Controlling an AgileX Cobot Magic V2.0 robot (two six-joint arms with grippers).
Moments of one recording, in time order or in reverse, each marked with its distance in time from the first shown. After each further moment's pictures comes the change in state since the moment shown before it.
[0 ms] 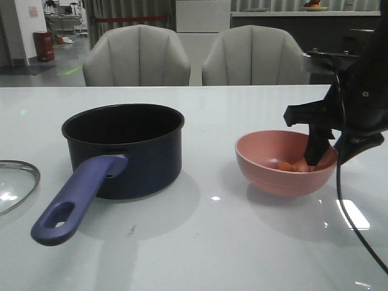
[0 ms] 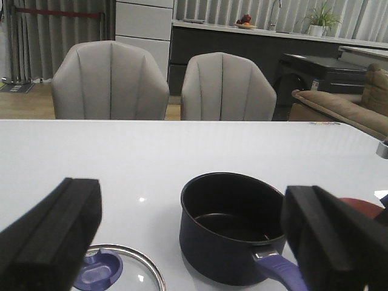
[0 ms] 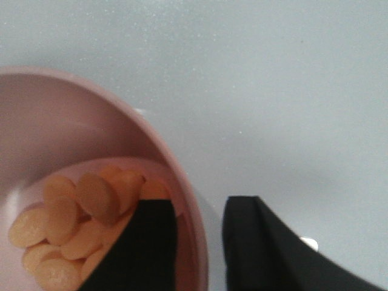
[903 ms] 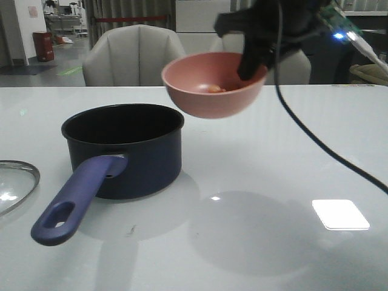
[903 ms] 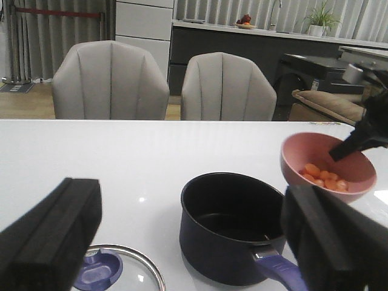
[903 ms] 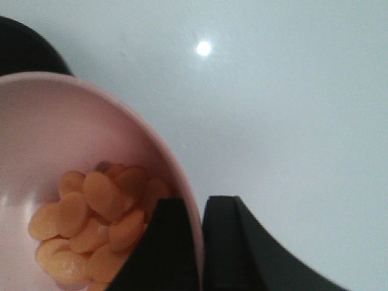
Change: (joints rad) left arm 0.000 0.000 0.000 0.000 0.000 0.000; right arm 0.246 -0.008 -0.446 -0.092 0.236 -0.044
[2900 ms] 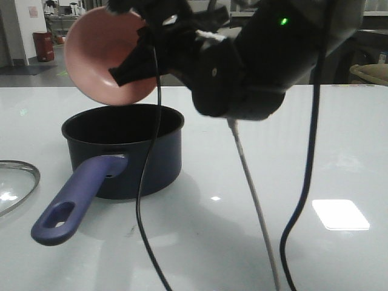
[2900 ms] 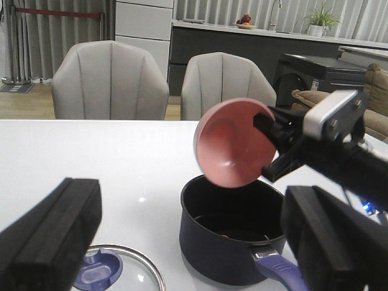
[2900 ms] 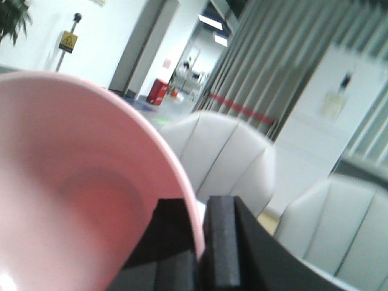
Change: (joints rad) left arm 0.000 0.000 0.000 0.000 0.000 0.000; right arm 0.304 0.250 0.339 0.334 -1.711 -0.635
